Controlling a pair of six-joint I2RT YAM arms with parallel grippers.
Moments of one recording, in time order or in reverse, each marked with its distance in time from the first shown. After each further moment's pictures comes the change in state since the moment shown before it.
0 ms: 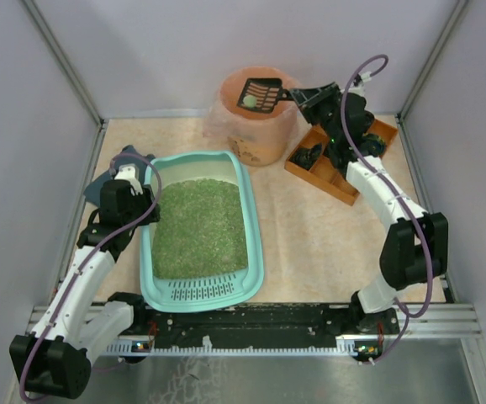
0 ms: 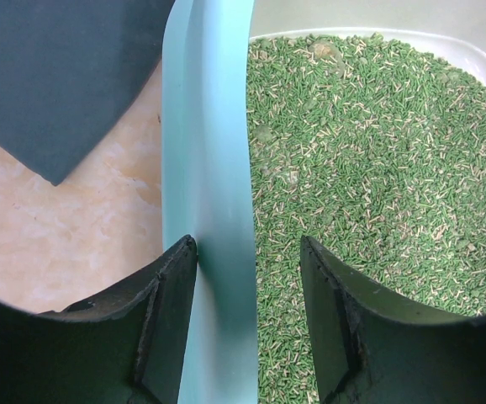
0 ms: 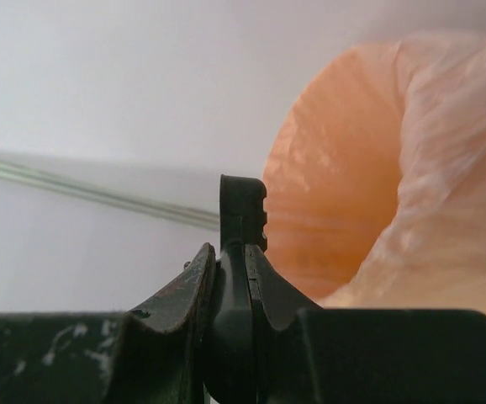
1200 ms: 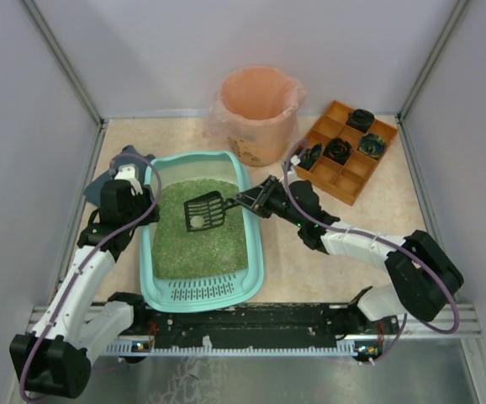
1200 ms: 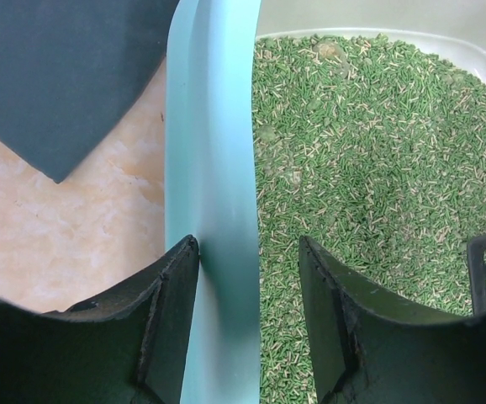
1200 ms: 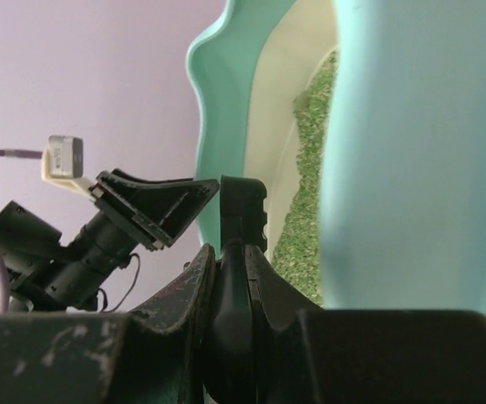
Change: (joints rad) left arm 0.000 0.002 0.000 -0.001 -0.018 -0.003; right arm 0.442 -0.177 -0.635 0.287 -0.092 0.069
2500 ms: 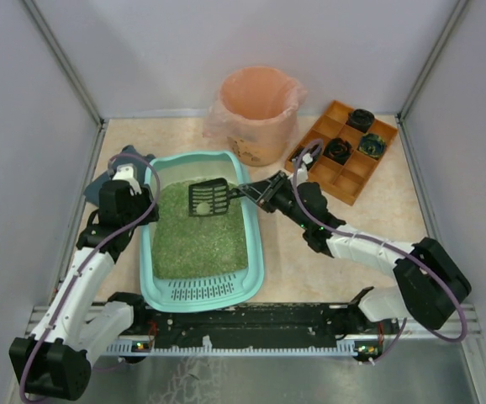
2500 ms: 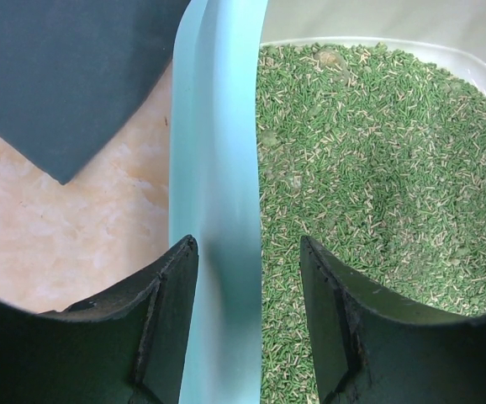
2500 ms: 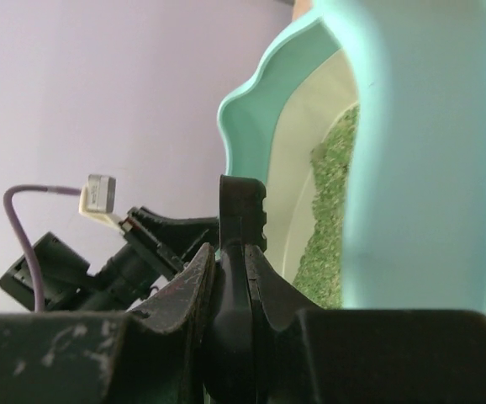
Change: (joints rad) left arm 0.000 -0.016 0.000 0.001 -0.013 -0.008; right arm -0.006 -0.062 -0.045 0.075 0.114 0.001
